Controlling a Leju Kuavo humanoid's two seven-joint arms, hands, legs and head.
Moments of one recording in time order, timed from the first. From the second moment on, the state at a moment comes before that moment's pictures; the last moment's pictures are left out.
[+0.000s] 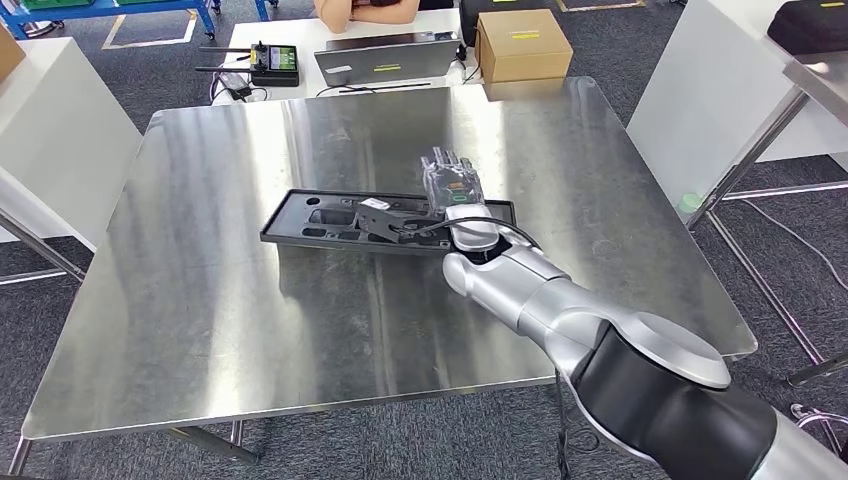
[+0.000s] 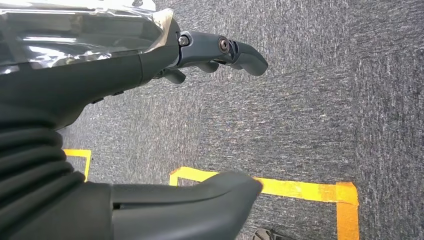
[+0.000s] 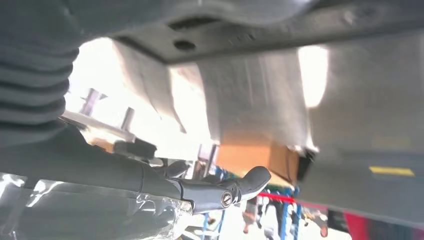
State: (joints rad) left arm -0.09 -0.12 0.97 -0.19 -1.13 0.15 -0.16; right arm -1.08 0.06 1.23 -0.17 0.50 -0.19 0.40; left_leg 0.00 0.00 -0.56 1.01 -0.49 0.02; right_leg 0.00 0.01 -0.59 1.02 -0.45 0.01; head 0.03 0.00
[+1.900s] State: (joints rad) left arm -0.10 -0.14 1.03 -0.19 -1.06 0.15 -0.25; right arm -0.38 0.18 0.45 -1.46 -0.36 0.39 -0.40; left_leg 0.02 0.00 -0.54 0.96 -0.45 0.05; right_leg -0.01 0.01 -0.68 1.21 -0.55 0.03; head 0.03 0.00
